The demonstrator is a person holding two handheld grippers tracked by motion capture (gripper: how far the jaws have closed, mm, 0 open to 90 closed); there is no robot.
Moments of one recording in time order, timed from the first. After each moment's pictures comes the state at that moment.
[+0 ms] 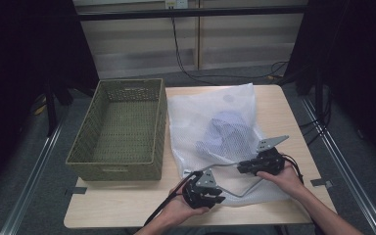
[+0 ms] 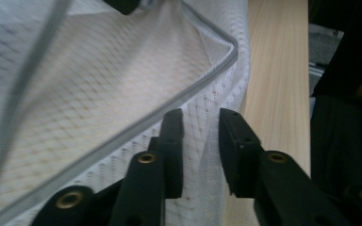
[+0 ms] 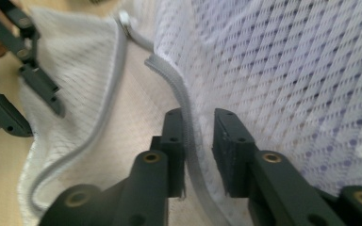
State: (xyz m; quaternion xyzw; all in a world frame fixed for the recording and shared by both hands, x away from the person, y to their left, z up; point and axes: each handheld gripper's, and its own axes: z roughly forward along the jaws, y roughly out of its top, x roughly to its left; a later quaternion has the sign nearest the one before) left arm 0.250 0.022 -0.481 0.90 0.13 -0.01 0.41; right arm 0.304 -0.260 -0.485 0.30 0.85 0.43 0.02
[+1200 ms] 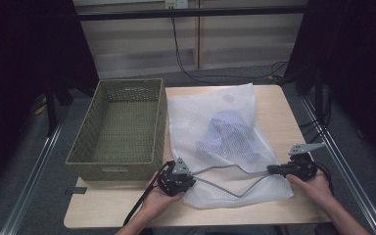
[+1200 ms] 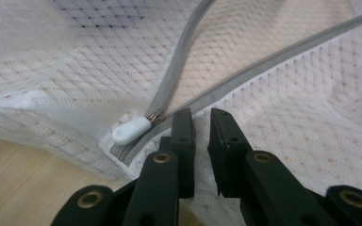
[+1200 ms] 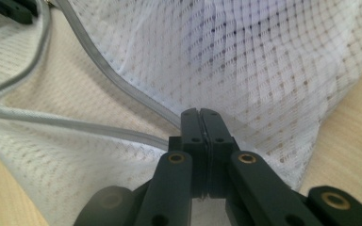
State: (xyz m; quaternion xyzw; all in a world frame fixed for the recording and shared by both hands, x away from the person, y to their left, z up) left arm 0.282 0.080 -0.495 0.90 0.24 0.07 0.36; right arm 0.275 -0.341 -0.494 0.41 0.82 0.39 0.05
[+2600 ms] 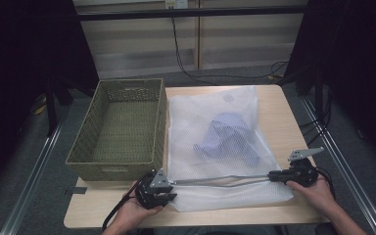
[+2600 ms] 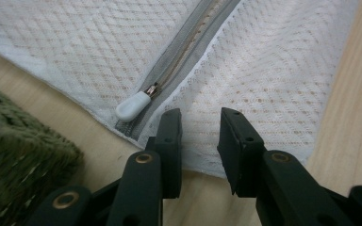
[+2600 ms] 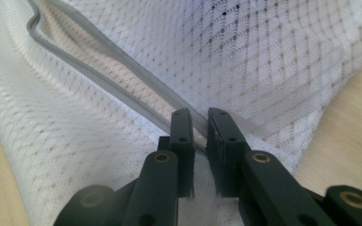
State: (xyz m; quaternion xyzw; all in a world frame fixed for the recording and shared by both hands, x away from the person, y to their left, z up) left arm 0.255 0.139 -0.487 0.92 0.20 0.07 0.32; right arm 0.260 -0.339 -0.498 0.41 0.83 0.37 0.04
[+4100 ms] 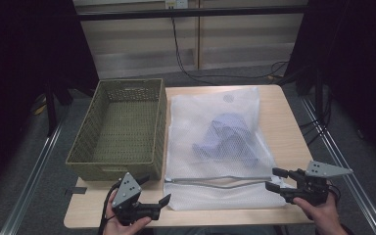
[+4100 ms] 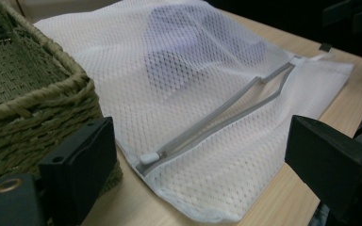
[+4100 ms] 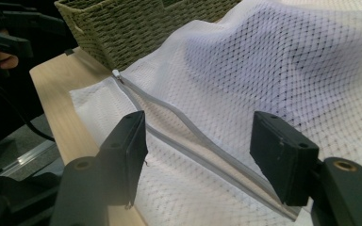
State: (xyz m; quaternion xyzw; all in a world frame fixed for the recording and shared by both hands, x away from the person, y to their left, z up) left arm 0.203 0.177 -0.440 0.78 0.32 0.15 0.51; right arm 0.196 -0.313 -0.451 0.38 0.75 0.54 0.12
